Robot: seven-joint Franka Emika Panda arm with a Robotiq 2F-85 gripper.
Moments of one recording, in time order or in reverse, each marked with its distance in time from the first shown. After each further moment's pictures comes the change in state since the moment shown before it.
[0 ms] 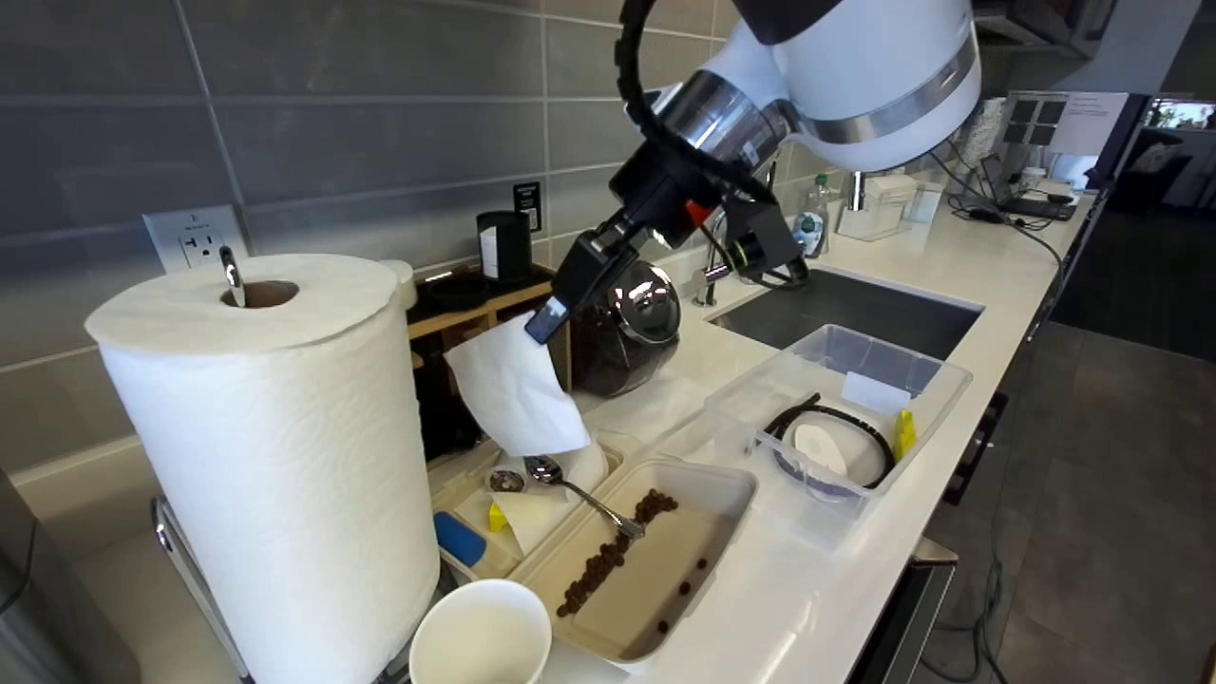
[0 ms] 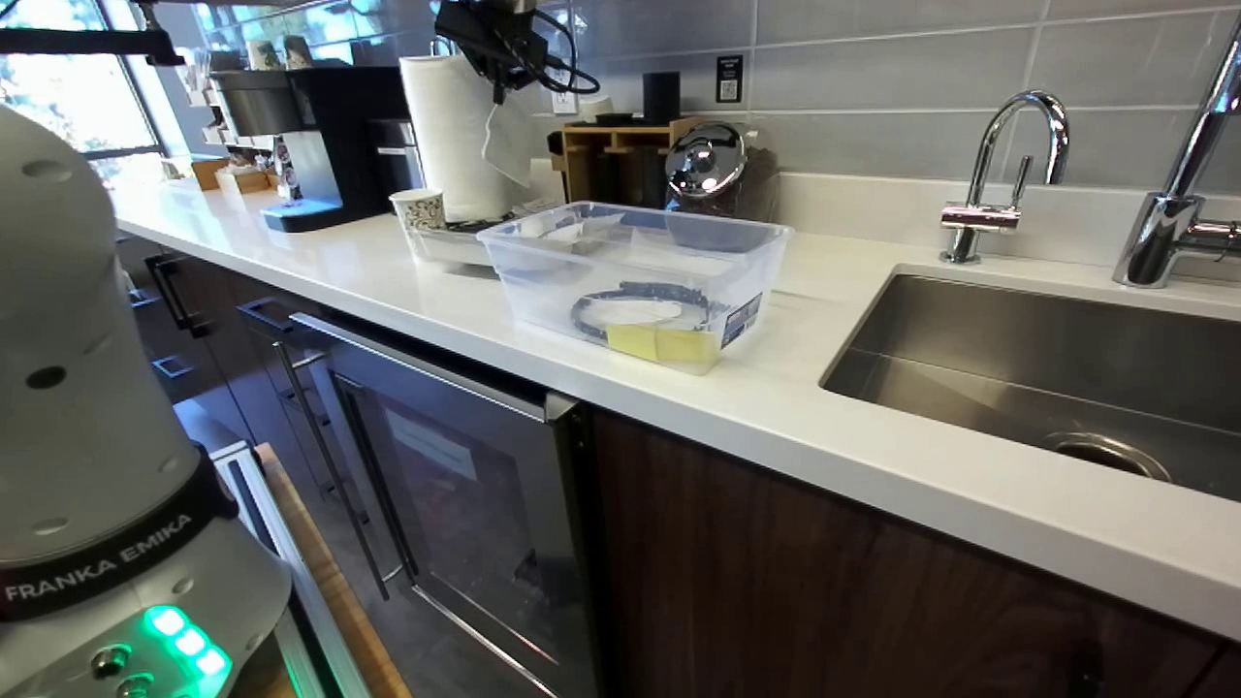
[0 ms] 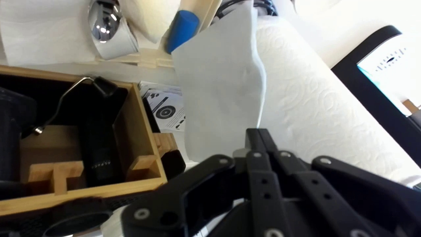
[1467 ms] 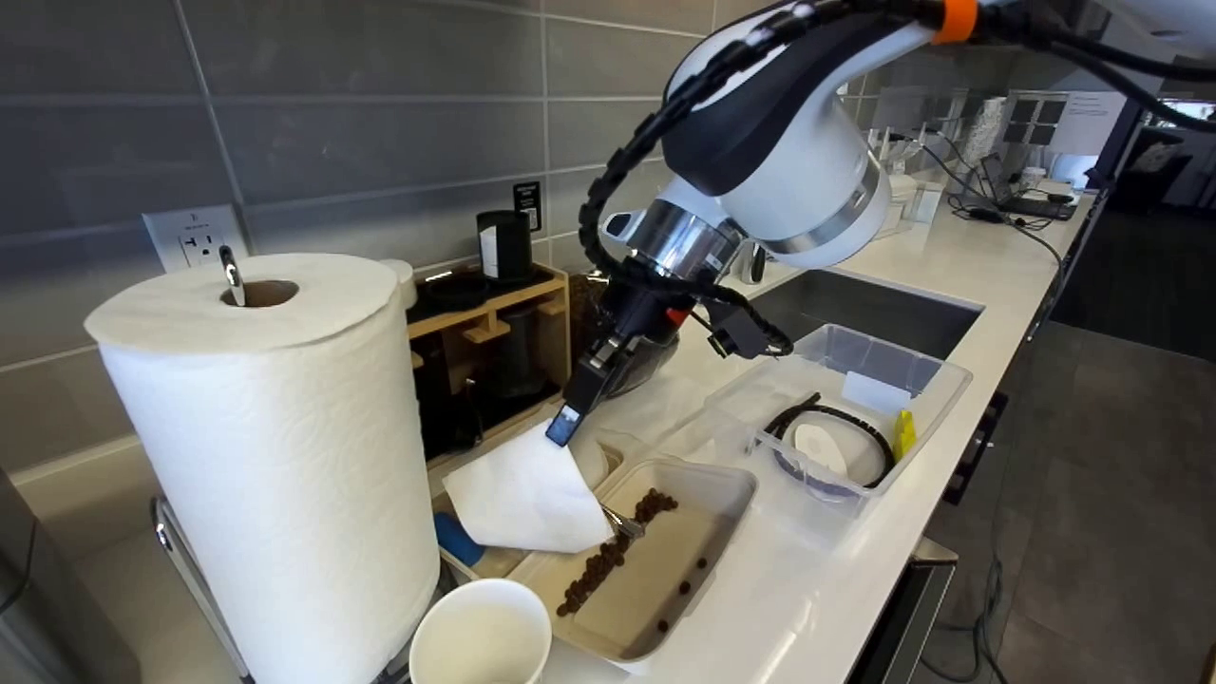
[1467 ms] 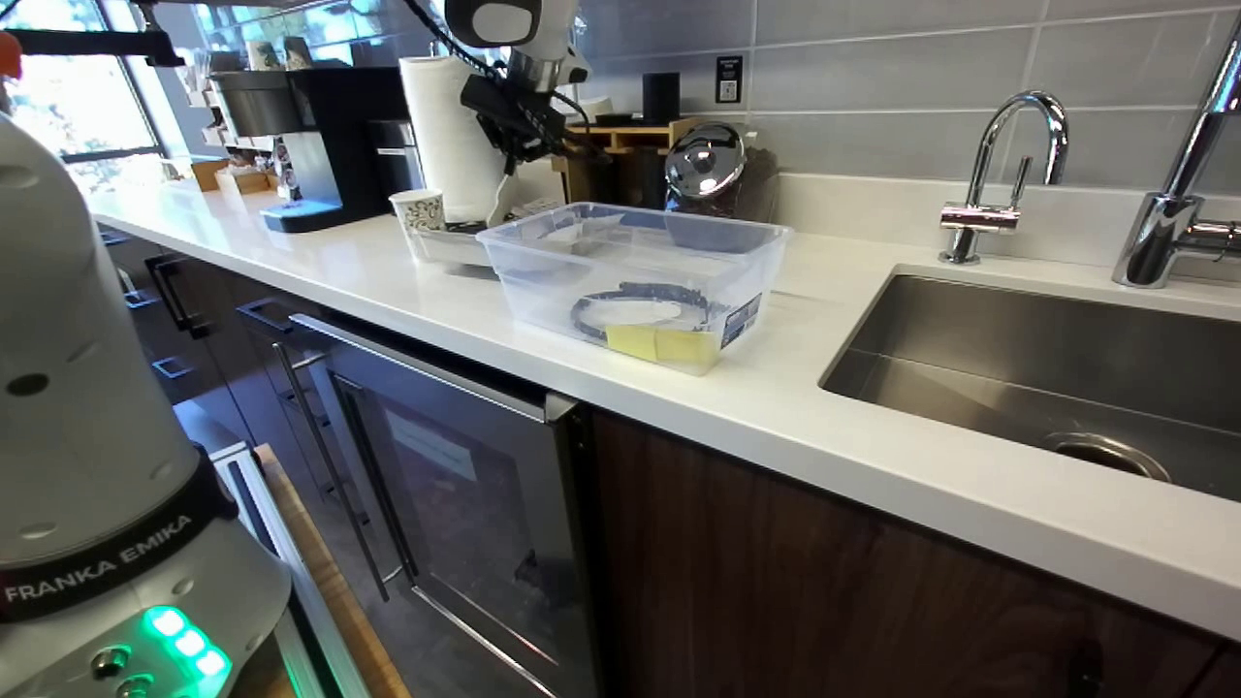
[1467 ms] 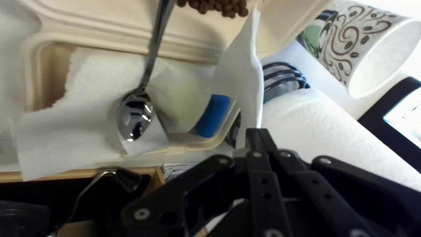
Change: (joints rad) arm -0.094 0.168 0.077 0.013 -0.090 -0.027 0.026
